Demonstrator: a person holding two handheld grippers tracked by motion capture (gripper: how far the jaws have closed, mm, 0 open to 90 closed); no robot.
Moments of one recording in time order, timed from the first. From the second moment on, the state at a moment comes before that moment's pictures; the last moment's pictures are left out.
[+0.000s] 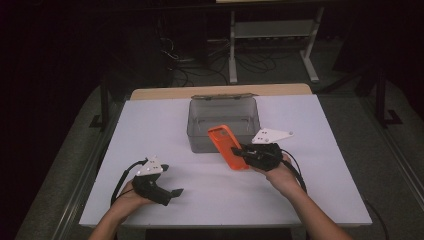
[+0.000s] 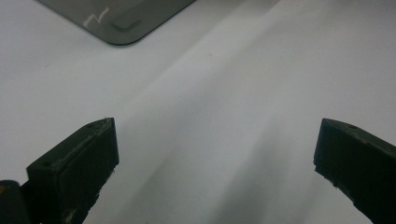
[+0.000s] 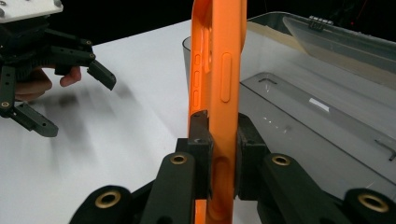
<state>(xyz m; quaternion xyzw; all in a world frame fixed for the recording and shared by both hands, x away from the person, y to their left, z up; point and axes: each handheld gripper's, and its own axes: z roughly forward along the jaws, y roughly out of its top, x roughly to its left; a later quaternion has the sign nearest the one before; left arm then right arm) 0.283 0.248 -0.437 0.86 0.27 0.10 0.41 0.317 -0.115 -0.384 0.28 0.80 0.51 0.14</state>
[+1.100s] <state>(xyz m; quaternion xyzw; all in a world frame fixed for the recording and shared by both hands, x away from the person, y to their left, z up) 0.283 0.250 -0.436 0.86 0.28 0.10 0.41 0.339 -0.113 -0.350 0.28 0.80 0.51 0.15</state>
